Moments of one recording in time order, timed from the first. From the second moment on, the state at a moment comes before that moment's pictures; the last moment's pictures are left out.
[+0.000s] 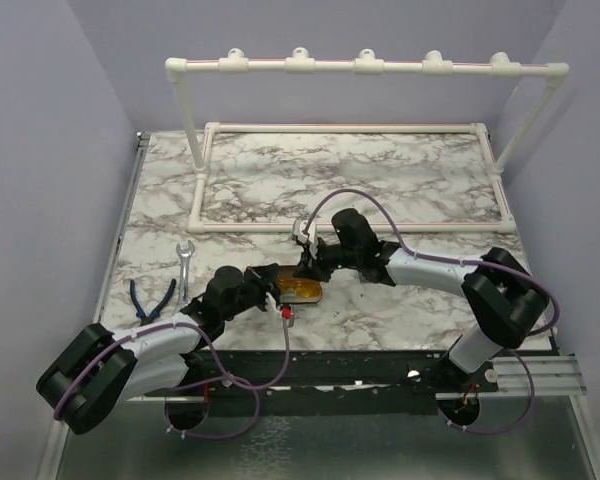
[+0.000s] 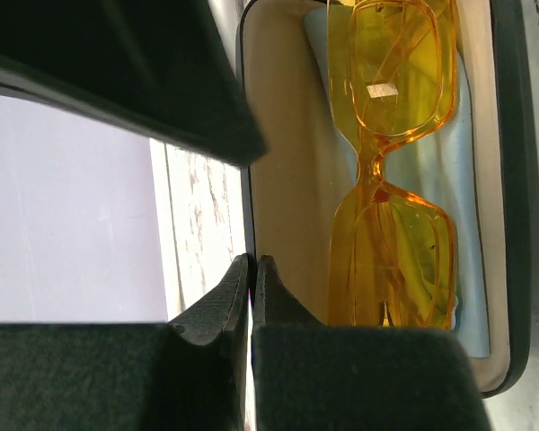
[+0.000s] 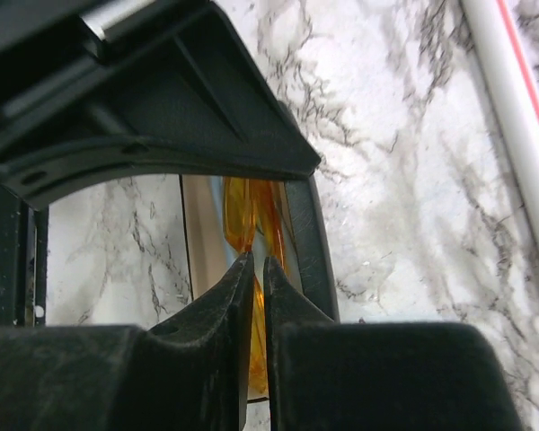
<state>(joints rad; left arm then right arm) -0.68 1.07 0.15 0.55 0.24 1.36 0.80 1.64 0.86 0.21 -0.61 -0.29</state>
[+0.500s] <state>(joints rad) -0.70 1.01 0.06 0.62 0.24 1.48 0.76 1.67 1.01 0.13 -0.64 -0.21</state>
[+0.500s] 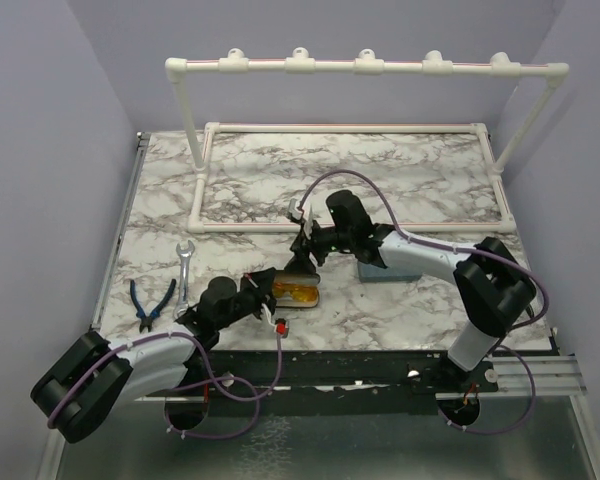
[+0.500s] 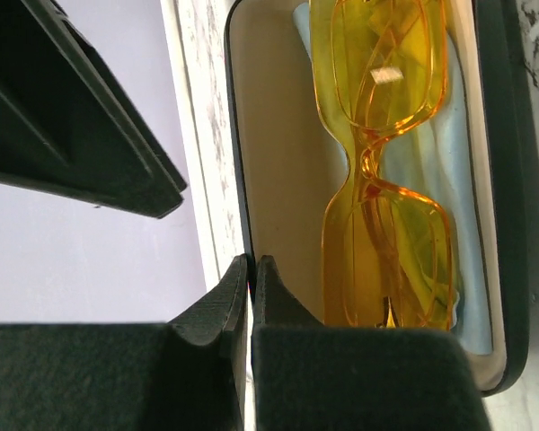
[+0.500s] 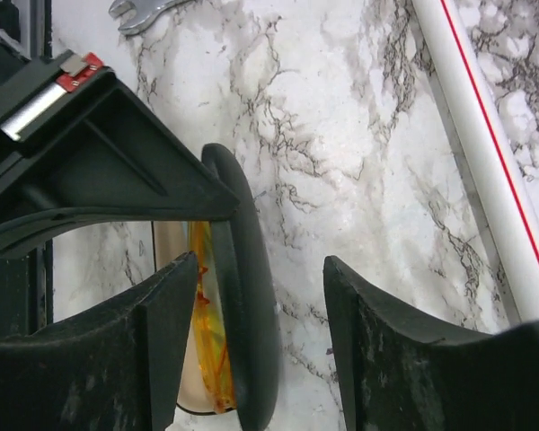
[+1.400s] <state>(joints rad) -0.70 1.09 0.02 0.74 0.25 1.61 0.83 1.69 0.92 0.14 -0.49 -0.18</state>
